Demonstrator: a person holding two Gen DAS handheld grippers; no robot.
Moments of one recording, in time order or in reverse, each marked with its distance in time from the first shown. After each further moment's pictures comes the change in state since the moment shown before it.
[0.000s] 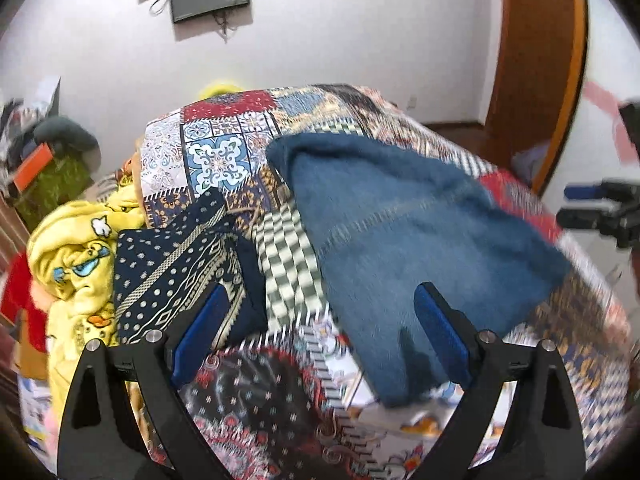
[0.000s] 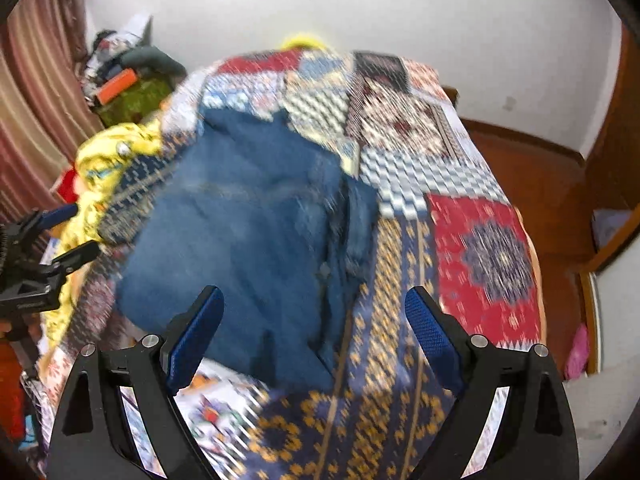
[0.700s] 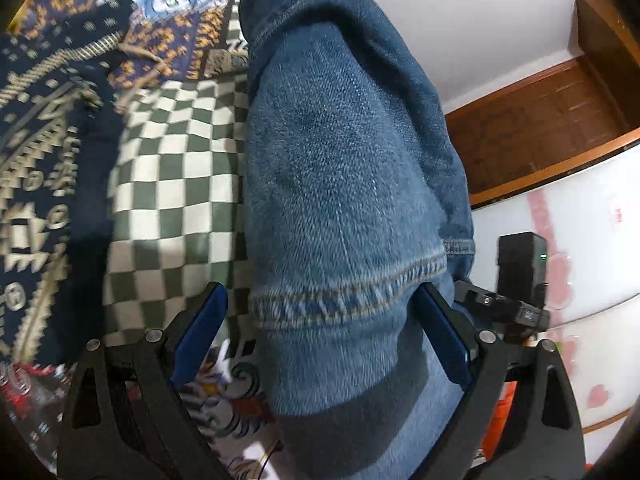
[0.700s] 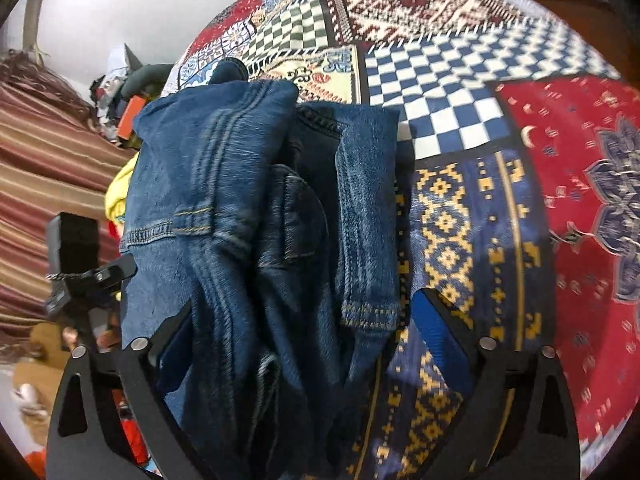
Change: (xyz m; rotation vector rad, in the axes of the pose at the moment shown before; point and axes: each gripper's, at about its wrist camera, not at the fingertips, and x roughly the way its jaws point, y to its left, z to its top) left arm 0.170 0.046 0.005 -0.520 0.361 -0.580; right arm 0.145 -0.076 0.006 0.340 0.266 0.411
